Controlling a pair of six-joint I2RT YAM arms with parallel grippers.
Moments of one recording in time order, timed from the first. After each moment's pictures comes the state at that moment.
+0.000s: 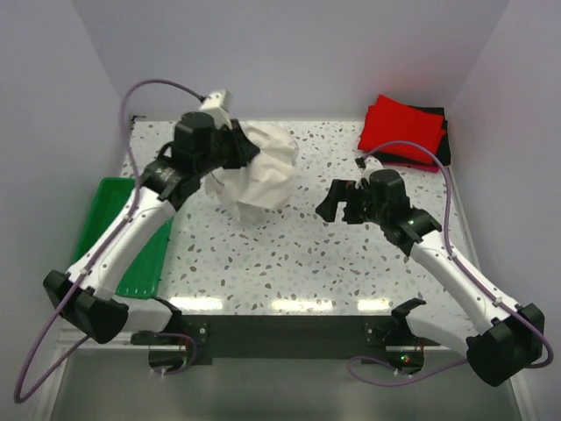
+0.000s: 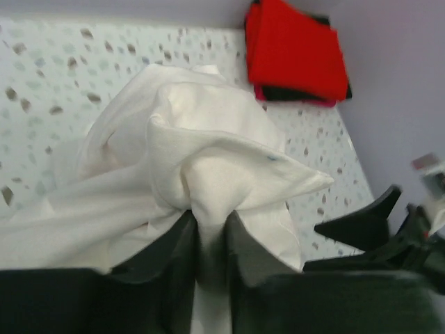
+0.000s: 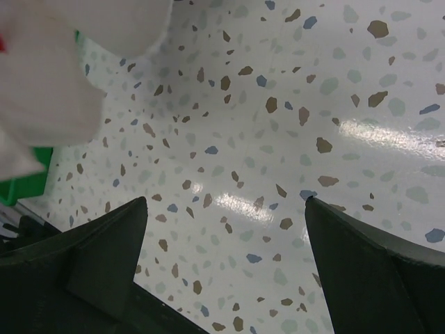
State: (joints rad) left arm -0.48 1.31 1.51 -0.50 0.02 -0.50; right arm 0.46 1.06 0.88 -0.40 -0.15 0.48
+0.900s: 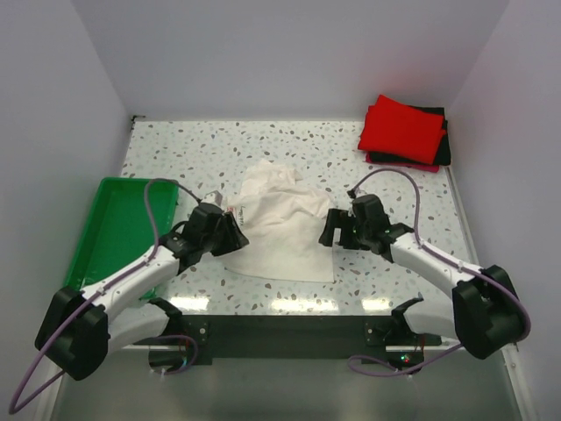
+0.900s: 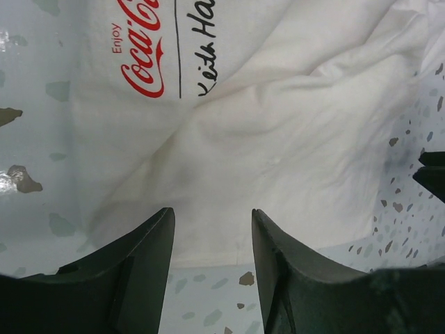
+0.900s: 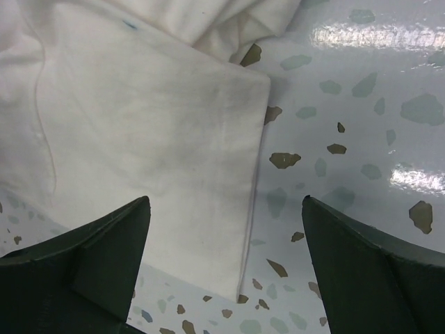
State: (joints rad) left arm -0.54 1.08 0.55 -0.29 -0.01 -0.80; right arm 0.46 1.22 0.61 -0.25 -0.10 0.55
